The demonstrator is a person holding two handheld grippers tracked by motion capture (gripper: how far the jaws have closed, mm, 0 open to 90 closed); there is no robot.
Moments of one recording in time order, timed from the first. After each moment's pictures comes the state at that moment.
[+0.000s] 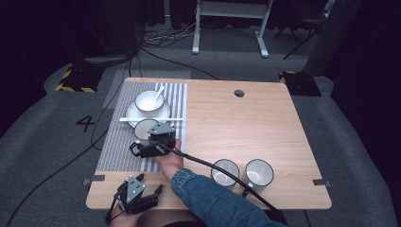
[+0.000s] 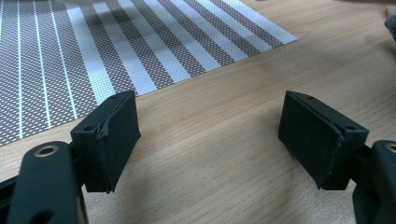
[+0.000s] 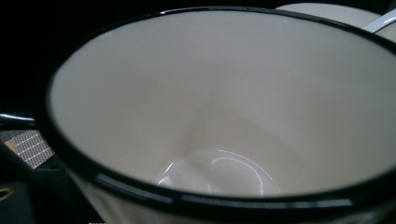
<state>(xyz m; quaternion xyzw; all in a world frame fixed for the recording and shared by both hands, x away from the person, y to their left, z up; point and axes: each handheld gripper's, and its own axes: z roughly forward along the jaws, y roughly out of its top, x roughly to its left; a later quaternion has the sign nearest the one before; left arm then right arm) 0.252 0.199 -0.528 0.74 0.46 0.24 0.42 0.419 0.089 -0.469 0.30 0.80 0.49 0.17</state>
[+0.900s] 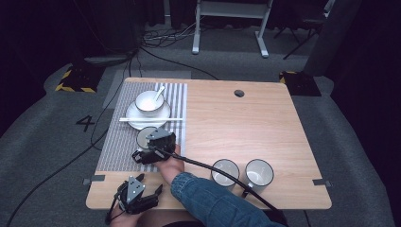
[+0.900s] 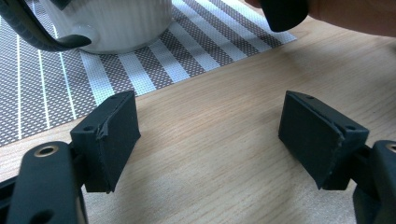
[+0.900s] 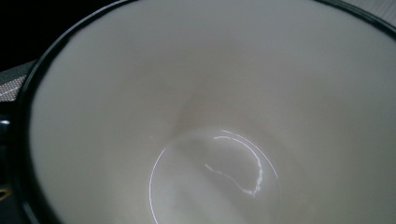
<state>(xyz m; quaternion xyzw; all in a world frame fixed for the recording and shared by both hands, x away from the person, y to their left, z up) 0.251 0.198 -0.528 0.75 0.46 0.23 0.42 0.414 0.091 -0.486 0.30 0.84 0.43 0.16</state>
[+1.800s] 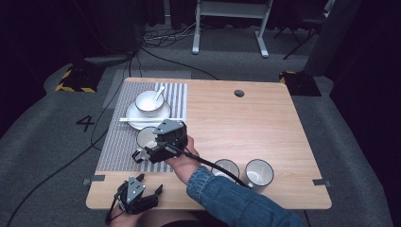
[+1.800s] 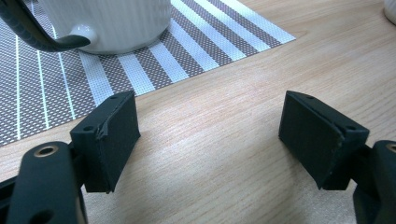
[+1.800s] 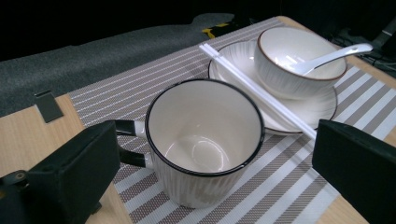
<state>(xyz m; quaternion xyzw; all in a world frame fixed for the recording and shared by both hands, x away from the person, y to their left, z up) 0.251 0.199 -0.529 0.75 0.46 0.24 0.42 0.381 0.046 -0.387 0.24 0.85 0.43 0.18</state>
